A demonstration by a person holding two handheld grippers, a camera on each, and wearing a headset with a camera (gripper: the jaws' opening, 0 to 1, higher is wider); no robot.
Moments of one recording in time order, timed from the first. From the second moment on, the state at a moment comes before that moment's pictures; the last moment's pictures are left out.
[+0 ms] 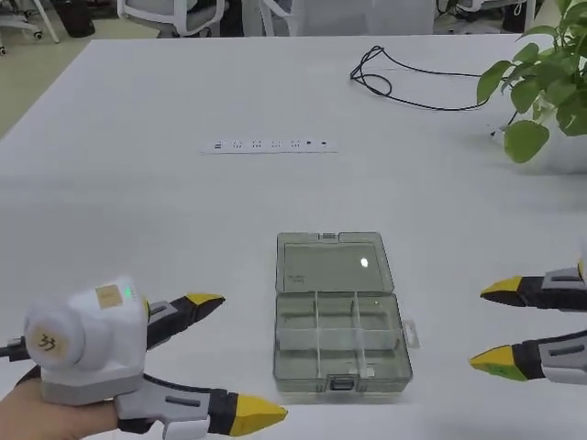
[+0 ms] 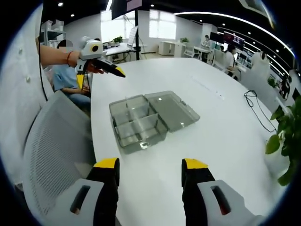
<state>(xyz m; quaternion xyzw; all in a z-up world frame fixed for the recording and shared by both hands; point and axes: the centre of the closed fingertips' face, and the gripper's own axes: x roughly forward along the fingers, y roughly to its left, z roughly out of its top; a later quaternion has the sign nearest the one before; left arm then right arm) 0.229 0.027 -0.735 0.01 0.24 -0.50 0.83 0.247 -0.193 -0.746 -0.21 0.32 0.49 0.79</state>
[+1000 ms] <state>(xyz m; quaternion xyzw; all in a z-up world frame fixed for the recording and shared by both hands) 0.225 0.031 -0.746 0.02 0.25 -0.51 0.82 0.243 -0.194 -0.756 -0.19 0.32 0.49 0.79</state>
